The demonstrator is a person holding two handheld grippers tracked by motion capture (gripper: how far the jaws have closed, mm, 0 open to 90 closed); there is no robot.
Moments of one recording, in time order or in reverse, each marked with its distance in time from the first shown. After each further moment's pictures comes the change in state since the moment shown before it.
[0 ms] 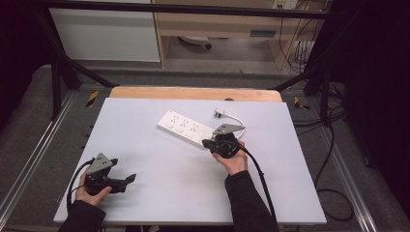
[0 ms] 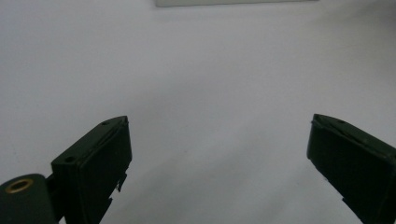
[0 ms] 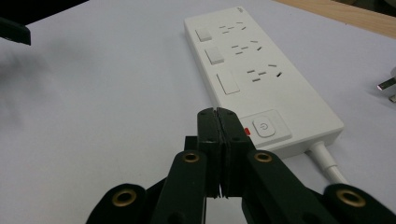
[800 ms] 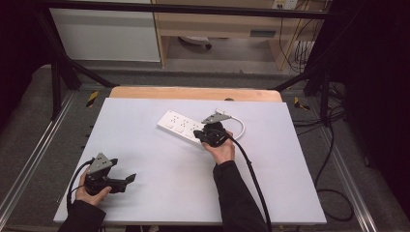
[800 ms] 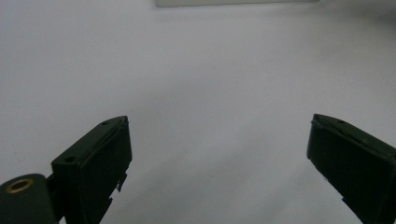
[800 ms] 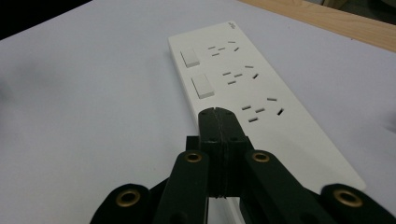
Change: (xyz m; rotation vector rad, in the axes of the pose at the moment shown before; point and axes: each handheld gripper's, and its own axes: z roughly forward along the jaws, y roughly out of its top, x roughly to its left) left arm 0.000 0.000 0.000 -0.001 0.001 0.000; right arm -0.006 0.026 0.044 0.009 -0.027 0.022
